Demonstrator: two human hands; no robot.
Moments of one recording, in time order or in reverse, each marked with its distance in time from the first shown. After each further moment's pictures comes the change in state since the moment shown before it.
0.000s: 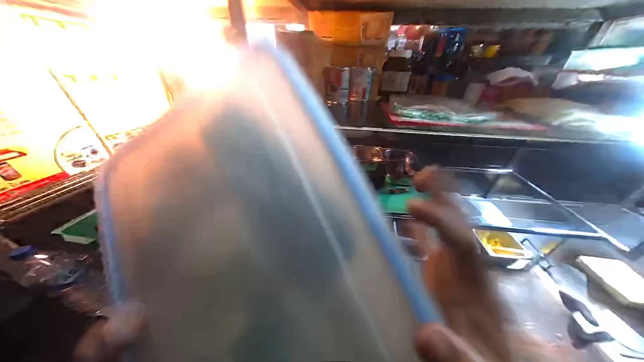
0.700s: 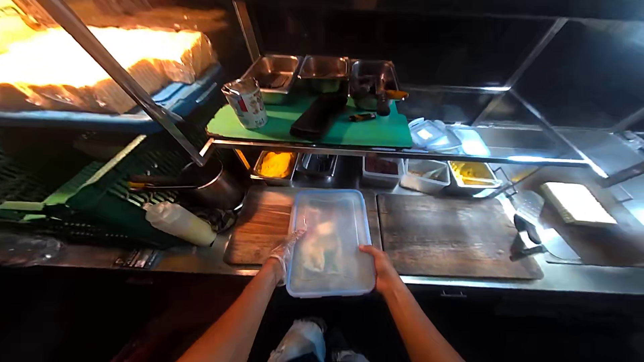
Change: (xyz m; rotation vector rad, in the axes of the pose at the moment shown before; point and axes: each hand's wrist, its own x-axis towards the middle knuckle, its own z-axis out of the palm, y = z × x) left_hand -0.132 -0.338 0.121 0.537 -0.025 -1.449; right_hand -0.296 0.259 -0.041 0.602 0.641 1.655
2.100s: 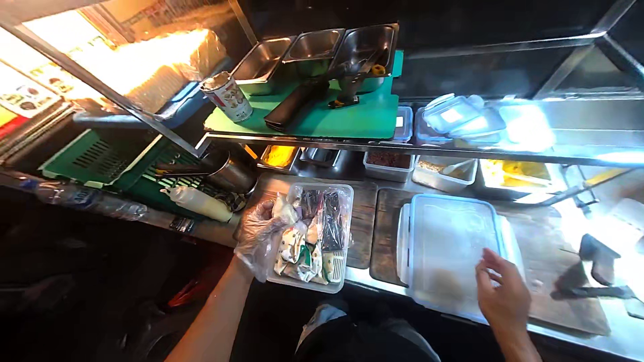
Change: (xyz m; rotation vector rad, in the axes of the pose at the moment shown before) left_hand -0.103 0.091 0.052 -0.374 0.176 0.567; right_hand -0.001 -0.131 -0.268 -0.962 0.308 -1.051
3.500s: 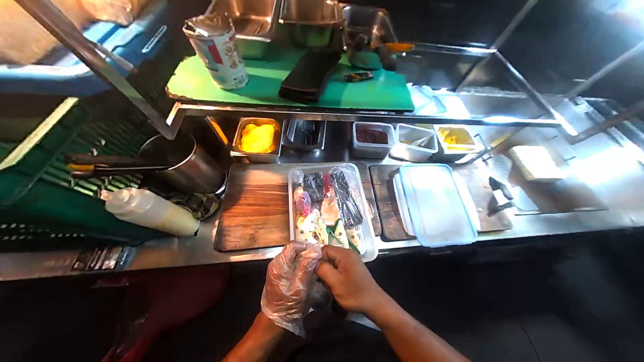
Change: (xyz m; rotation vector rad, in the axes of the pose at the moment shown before) left_hand -0.060 -0.032 -0.105 0.019 -0.345 0.321; right_hand -0.109 -0.371 0.201 0.556 -0.723 0.187
